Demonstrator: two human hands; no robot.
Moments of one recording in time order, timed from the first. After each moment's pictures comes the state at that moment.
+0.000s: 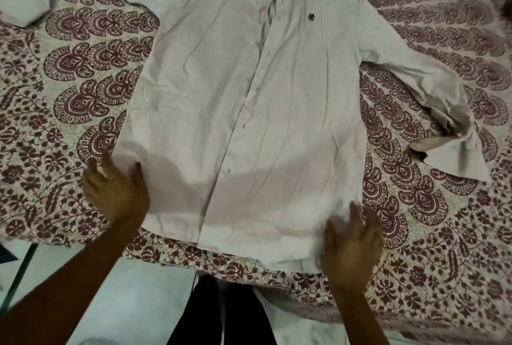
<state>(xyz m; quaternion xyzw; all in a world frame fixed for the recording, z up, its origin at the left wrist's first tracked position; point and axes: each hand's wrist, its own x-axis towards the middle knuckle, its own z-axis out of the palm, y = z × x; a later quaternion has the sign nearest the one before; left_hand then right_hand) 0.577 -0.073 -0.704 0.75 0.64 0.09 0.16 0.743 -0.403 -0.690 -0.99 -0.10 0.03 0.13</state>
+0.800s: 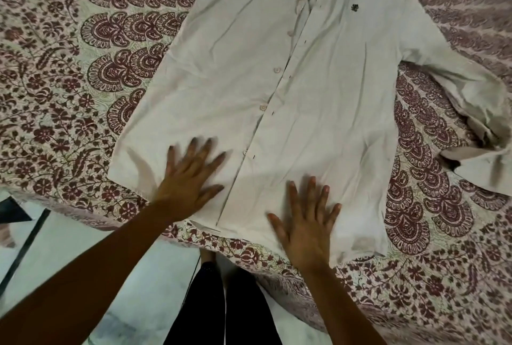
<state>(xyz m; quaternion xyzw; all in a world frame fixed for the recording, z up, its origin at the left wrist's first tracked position) 0.566 -0.100 -0.723 0.97 0.20 -0.11 0.07 0.702 -0.337 -0.712 -0.92 -0.35 0.18 0.00</state>
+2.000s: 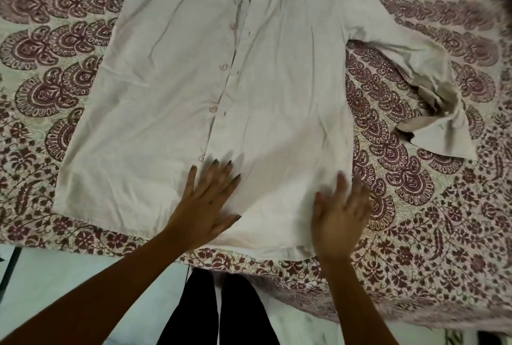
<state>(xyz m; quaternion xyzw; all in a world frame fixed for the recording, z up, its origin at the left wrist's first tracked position) 0.621 -0.176 -0.712 0.99 0.06 -0.07 0.08 0.763 -0.389 -0.695 -0.99 -0.12 0.02 0.08</state>
